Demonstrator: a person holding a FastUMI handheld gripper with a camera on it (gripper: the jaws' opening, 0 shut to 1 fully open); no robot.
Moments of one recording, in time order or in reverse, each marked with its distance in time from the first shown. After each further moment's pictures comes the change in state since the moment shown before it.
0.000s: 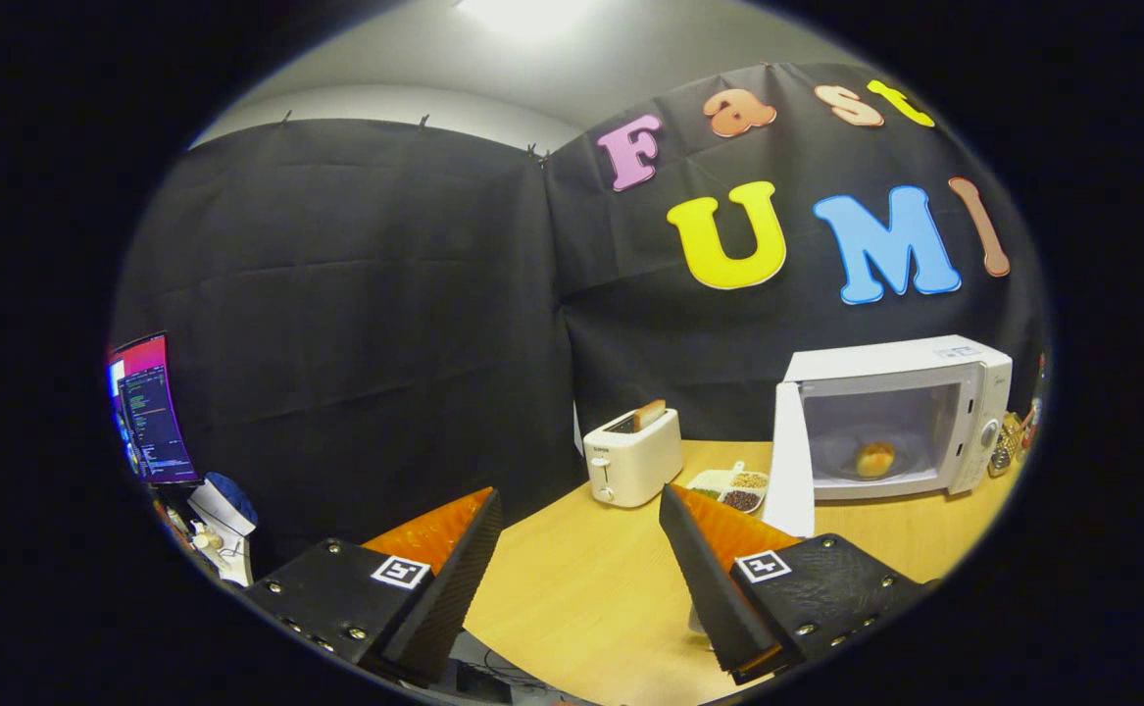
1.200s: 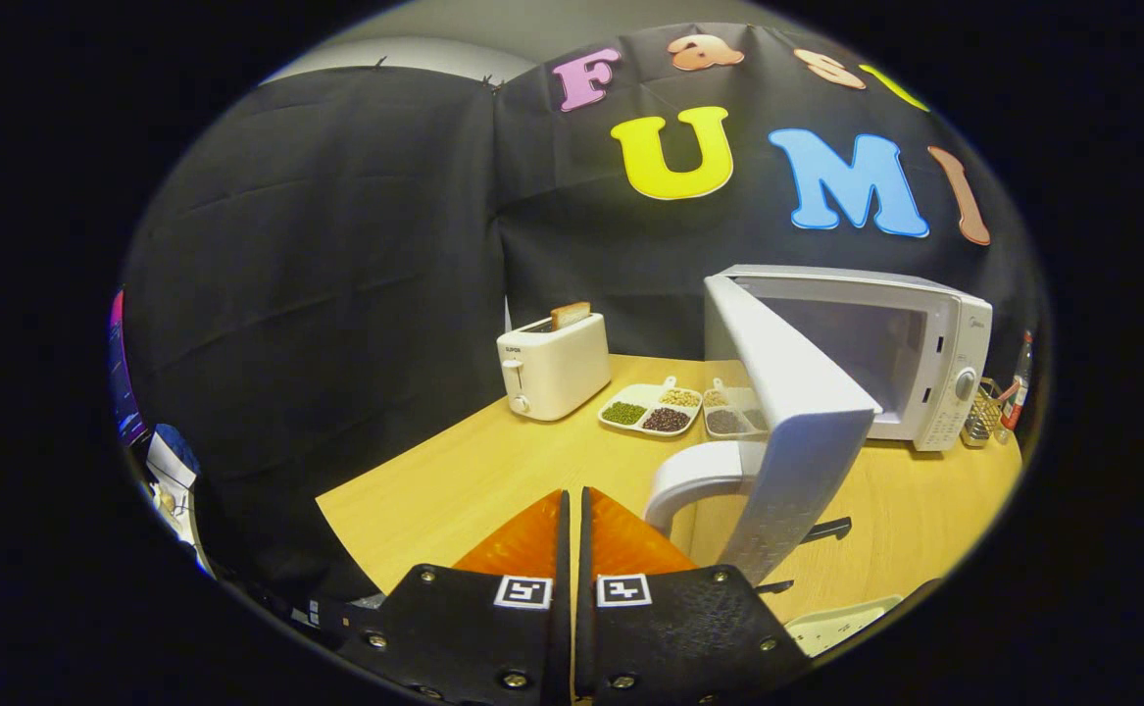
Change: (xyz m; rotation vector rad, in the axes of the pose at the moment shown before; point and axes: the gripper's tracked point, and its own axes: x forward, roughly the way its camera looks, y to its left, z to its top) arm 0.011 -0.103 -0.083 -0.016 0.215 -0.177
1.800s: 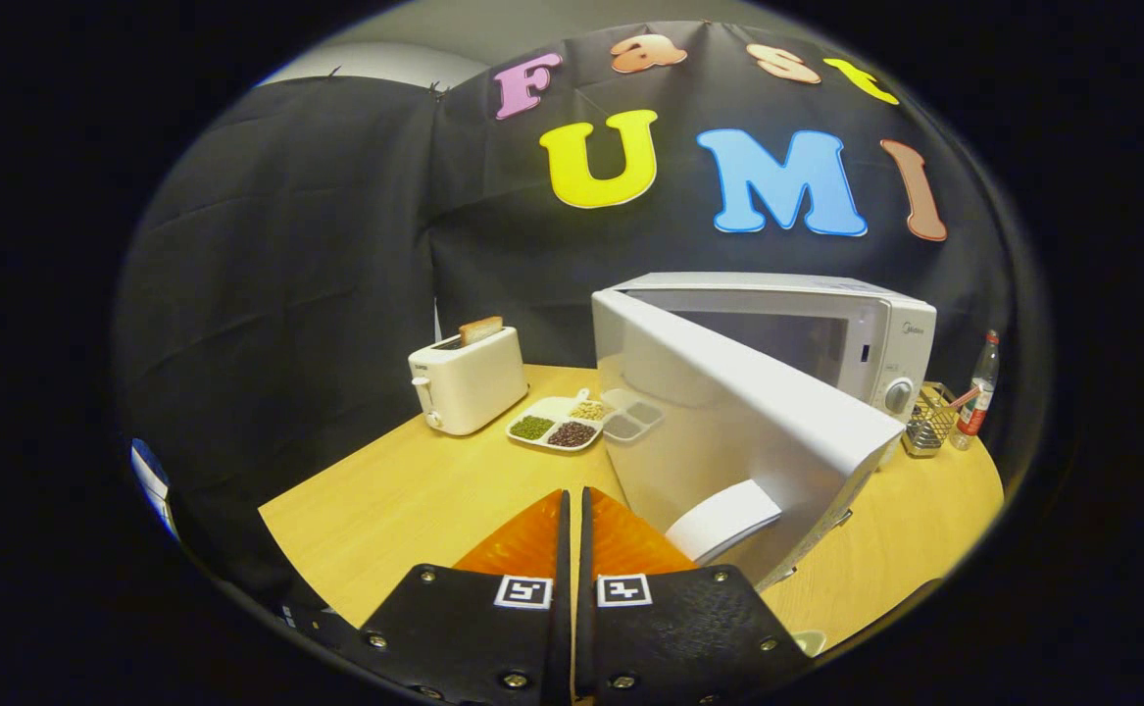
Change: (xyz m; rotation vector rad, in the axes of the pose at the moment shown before) arm -0.007 -0.102 0.020 0.031 -0.014 -0.164
